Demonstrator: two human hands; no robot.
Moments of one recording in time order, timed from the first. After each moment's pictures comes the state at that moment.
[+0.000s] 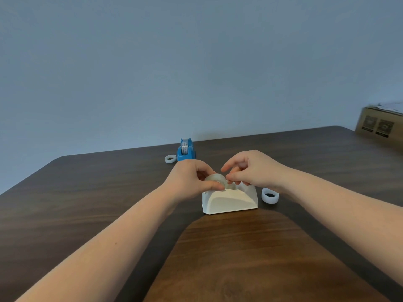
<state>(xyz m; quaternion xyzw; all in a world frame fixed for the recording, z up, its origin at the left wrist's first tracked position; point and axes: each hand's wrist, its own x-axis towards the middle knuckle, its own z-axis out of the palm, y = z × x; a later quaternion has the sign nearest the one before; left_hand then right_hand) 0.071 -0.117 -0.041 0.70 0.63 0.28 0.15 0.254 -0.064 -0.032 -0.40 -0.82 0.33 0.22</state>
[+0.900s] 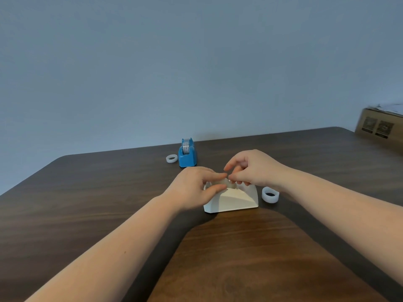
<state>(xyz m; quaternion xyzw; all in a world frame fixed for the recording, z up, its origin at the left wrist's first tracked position) 0.074 -0.125 -0.054 0.79 0.56 0.23 0.03 0.251 -0.065 -0.031 -0.42 -0.82 0.32 0.21</state>
